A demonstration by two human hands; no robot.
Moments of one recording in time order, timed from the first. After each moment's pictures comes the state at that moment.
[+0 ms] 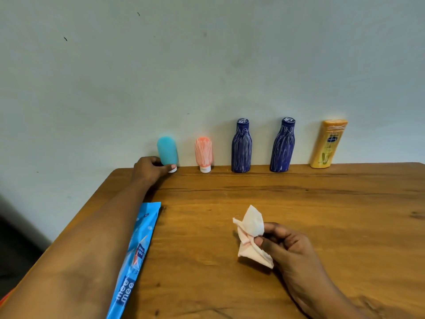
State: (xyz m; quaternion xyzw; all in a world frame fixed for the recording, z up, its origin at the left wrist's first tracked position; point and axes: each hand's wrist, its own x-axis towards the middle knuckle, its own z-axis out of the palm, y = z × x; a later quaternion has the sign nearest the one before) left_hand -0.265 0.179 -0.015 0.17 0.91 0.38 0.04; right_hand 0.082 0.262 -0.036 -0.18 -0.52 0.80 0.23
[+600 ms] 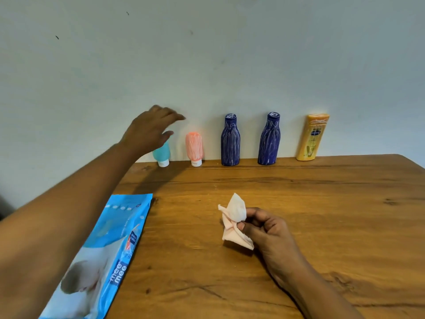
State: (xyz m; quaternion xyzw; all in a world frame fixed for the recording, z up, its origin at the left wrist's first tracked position) left_hand -0.234 0.194 0.071 0.56 0.76 0.06 -0.32; right_hand 0.086 0.260 -0.033 -0.18 -0.55 0.79 0.22
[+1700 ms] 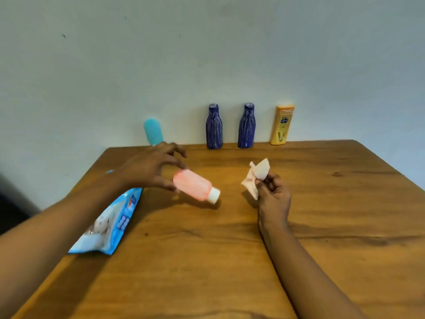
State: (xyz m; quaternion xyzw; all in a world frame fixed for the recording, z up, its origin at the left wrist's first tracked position) left_hand -0.113 0.121 0.054 0.69 0.72 0.09 -0.05; right_hand 0.117 0.277 -0.036 -0.30 -0.48 0.67 0.49
